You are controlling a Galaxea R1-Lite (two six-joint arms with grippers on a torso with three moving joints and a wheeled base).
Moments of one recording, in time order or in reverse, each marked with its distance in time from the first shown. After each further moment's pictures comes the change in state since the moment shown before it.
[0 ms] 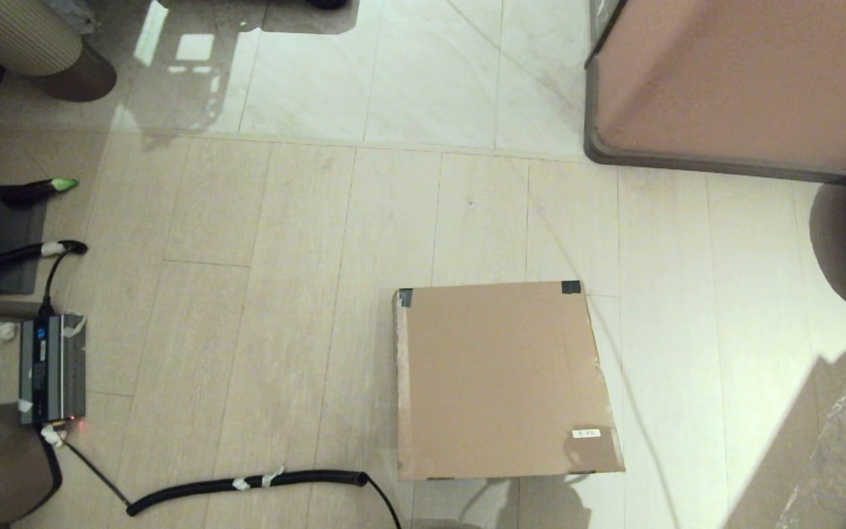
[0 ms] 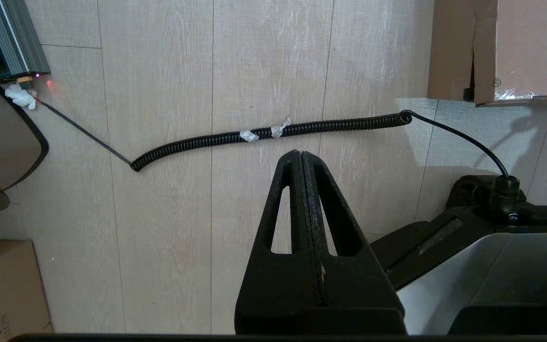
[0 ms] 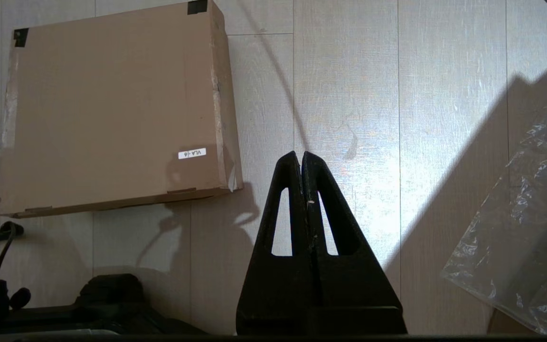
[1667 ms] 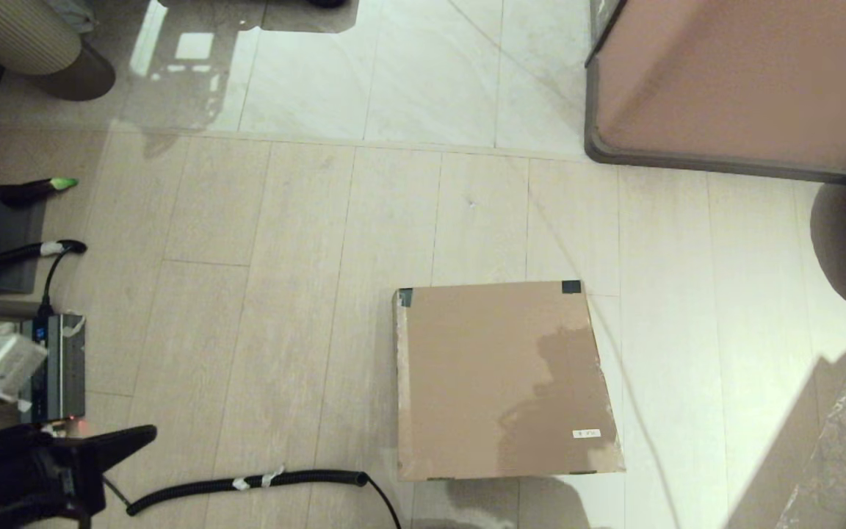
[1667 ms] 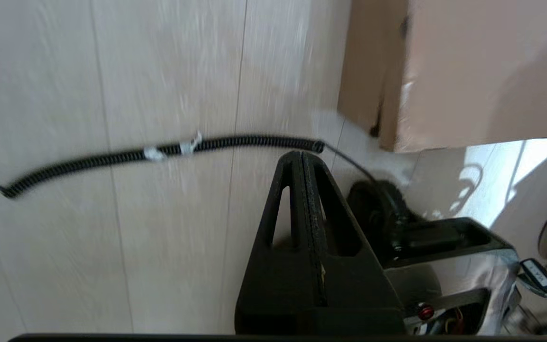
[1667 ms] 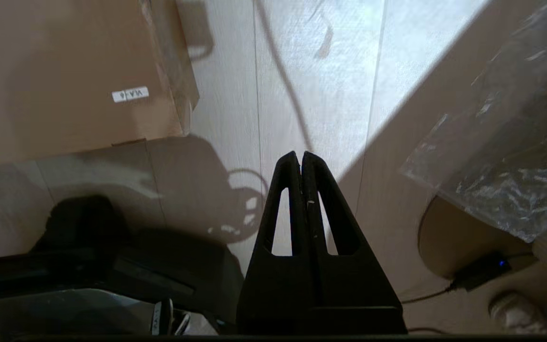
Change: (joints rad) left arm -0.013 0.835 -0.416 -0.167 -0.254 -0.083; right arm -0.001 0.862 -0.391 0.061 -0.078 -0.004
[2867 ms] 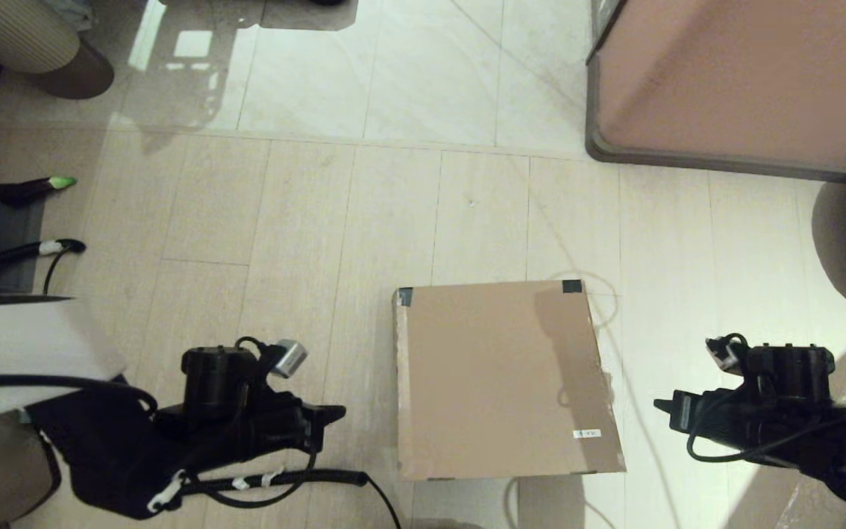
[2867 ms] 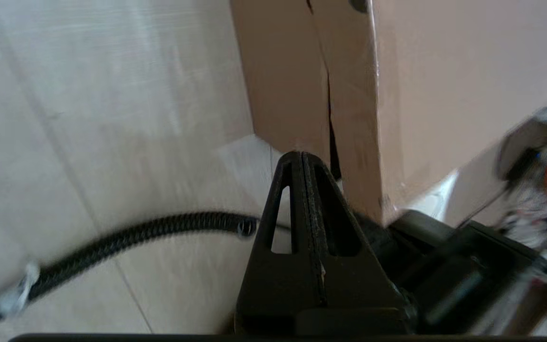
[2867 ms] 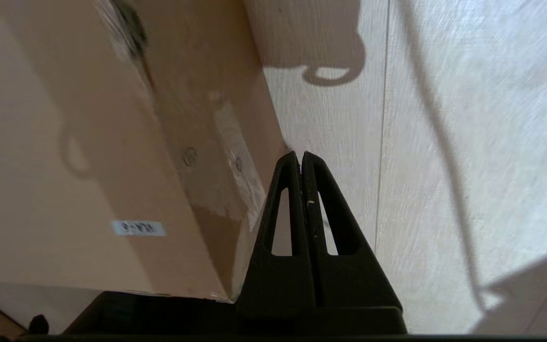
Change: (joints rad) left arm -0.360 0.993 -0.111 -0.811 -0.140 0.005; right arm -0.059 1.164 -0.033 -1.021 0.365 0.126
